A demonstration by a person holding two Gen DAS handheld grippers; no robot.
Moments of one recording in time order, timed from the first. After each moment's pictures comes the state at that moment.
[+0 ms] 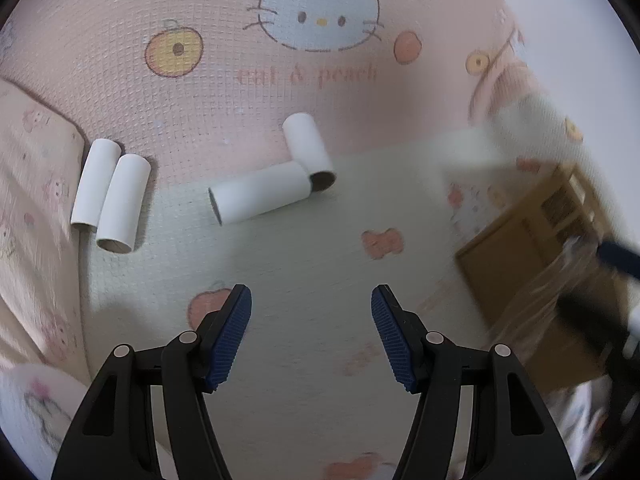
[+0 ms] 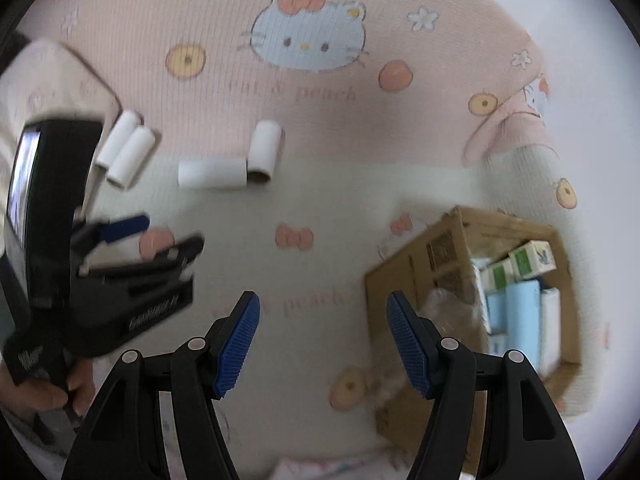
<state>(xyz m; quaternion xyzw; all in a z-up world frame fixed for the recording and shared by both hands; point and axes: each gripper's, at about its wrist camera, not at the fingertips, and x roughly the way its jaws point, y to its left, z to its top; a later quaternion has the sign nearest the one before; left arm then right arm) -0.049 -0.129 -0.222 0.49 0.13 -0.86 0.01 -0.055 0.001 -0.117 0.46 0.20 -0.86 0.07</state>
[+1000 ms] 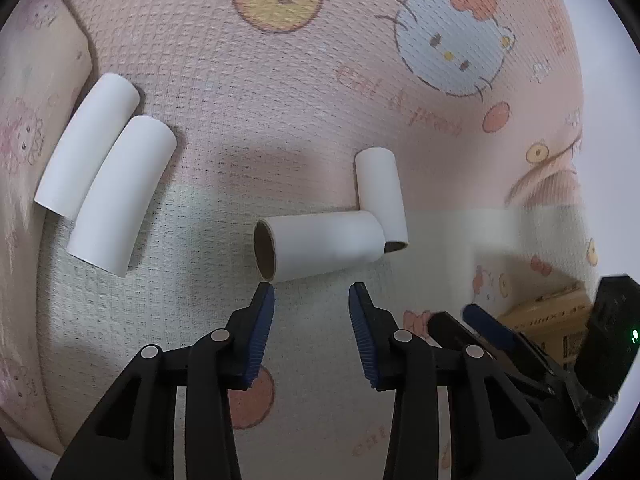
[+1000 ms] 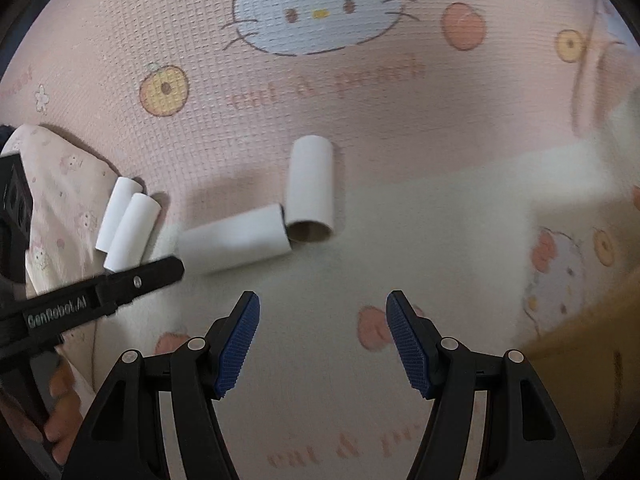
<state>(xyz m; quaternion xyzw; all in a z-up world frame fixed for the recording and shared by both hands) -0.103 -0.219 -0.269 0.47 0.32 -0.82 0.04 -0.174 -0.018 -0.232 0.50 0.03 -0.85 0.18</state>
